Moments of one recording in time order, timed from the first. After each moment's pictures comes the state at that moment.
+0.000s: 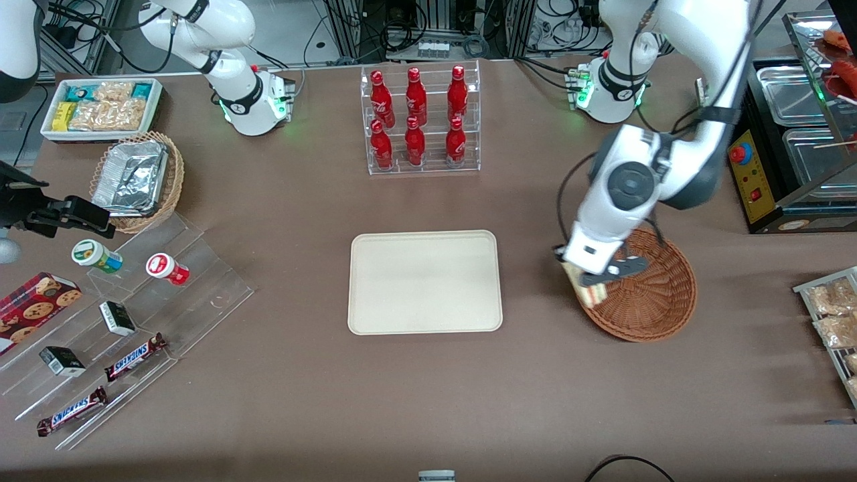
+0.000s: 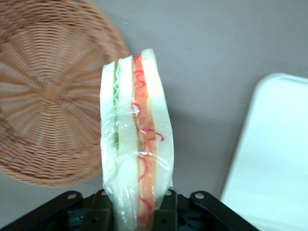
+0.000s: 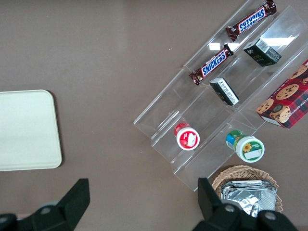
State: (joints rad) arm -0.34 0.25 -0.12 -1.98 0.09 2.16 -0.70
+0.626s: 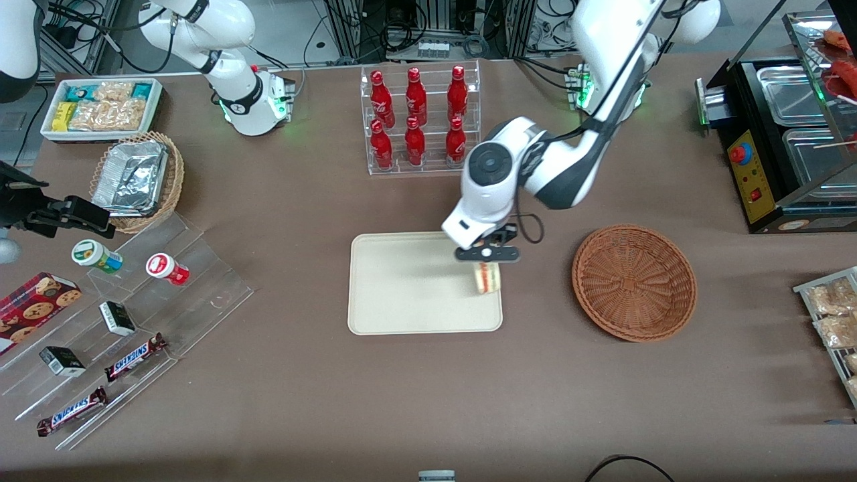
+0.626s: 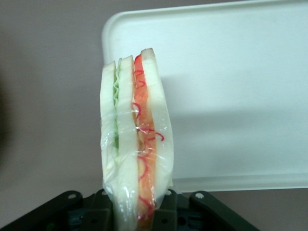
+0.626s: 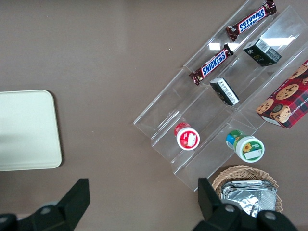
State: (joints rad) arm -0.61 0.49 -0.12 -1.72 0.09 2.16 -0.71
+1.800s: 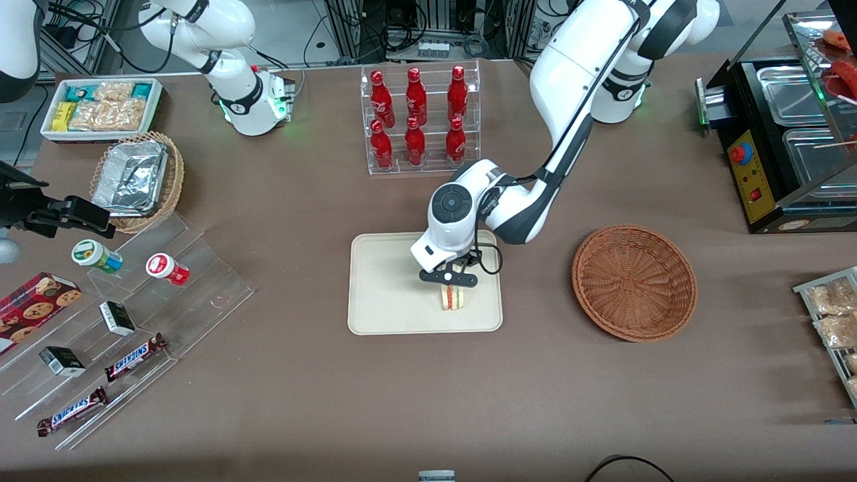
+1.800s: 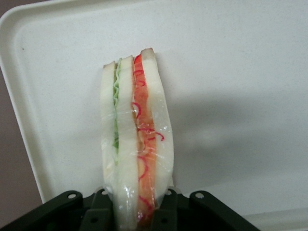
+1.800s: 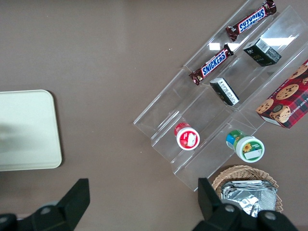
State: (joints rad) arm -0.65 0.73 -0.12 -1.55 0.09 2.24 -0.66
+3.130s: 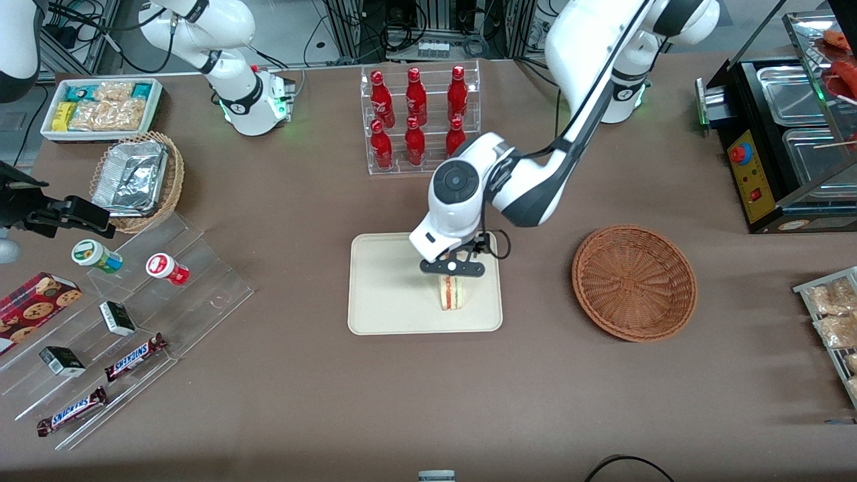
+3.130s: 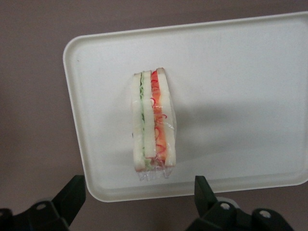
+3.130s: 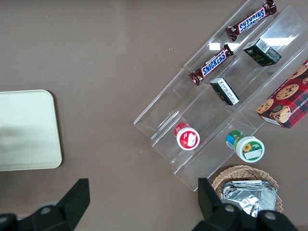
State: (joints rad) arm -0.64 0.57 -0.10 -1.50 0.03 2.05 -0.68
